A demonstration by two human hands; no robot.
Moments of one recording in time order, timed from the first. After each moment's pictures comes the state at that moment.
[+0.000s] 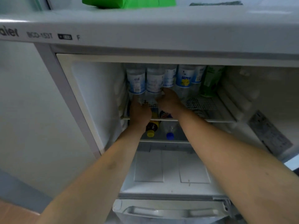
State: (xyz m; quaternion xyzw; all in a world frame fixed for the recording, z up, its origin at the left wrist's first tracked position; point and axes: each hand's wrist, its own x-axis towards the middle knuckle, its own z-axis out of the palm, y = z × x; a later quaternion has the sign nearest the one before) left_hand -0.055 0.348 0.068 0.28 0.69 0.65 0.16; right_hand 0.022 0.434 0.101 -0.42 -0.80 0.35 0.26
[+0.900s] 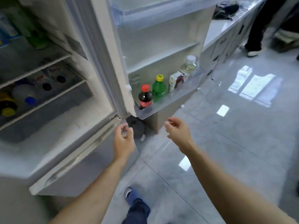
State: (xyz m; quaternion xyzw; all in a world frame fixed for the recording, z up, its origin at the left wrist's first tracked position) left_hand 0.313 0.118 -0.107 0.51 0.63 0.44 0.39; right_hand 0.508 0.083 -0.091 -0.71 -0.32 0.39 0.48
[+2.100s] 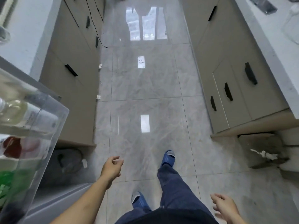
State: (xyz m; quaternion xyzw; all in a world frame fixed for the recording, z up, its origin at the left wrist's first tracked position) left_hand 0.598 0.161 -0.287 0.63 0.54 -0.15 0.55; right_hand 0.666 -0.275 -0.274 -0.78 0.39 0.36 0.34
